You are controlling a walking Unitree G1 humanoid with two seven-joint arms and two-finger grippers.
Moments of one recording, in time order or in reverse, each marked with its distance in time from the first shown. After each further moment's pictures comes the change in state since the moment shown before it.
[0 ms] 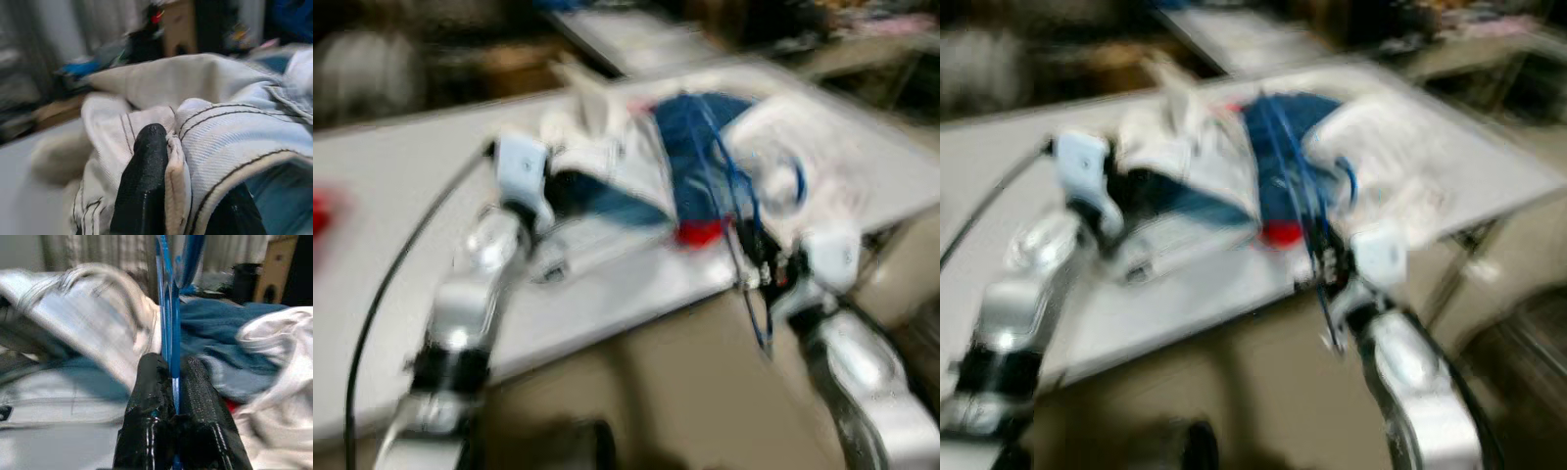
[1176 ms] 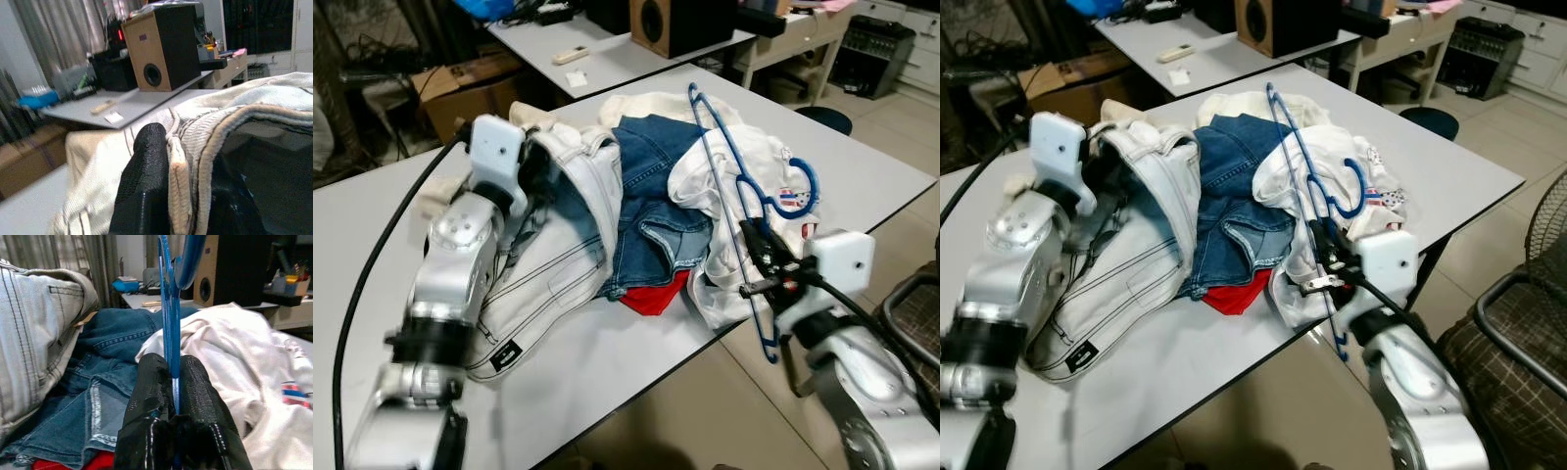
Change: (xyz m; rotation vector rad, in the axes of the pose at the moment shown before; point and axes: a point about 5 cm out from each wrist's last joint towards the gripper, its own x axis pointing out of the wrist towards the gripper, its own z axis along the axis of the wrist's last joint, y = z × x) left arm 0.014 0.025 0.014 0.065 -0.087 0.030; right arm -0.006 0.001 0.001 0.010 -0.002 -0.021
